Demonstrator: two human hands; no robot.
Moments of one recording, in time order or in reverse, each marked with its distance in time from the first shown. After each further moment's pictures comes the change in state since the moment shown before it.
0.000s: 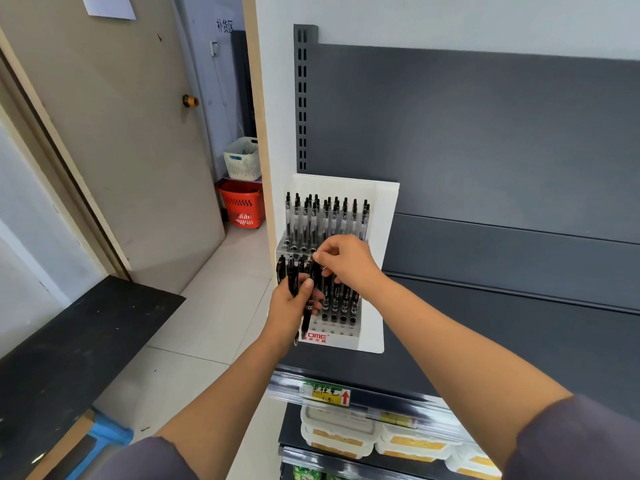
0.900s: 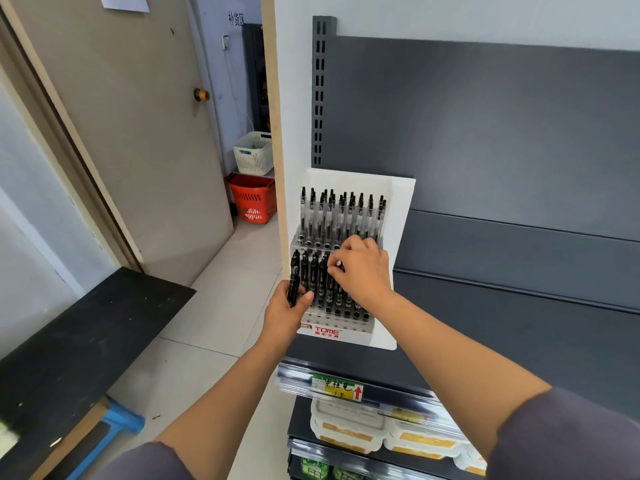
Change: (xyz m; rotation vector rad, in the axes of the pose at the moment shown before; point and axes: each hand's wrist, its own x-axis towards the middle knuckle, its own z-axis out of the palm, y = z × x) left_hand -0.009 -0.009 -0.028 0.263 0.072 -0.125; right_hand -0.005 0.021 0.024 -0.632 0.111 -0.128
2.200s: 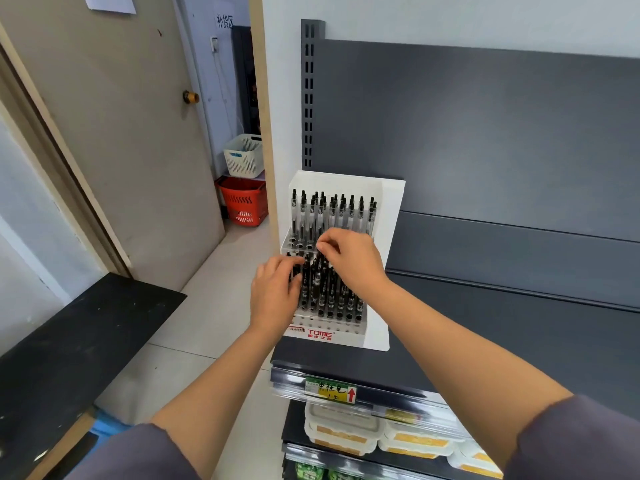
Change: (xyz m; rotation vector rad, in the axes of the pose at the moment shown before) left_hand 0.022 0.016 -0.006 0.610 0.195 0.475; right_hand 0.008 -0.013 -0.030 0.318 0.084 -0.014
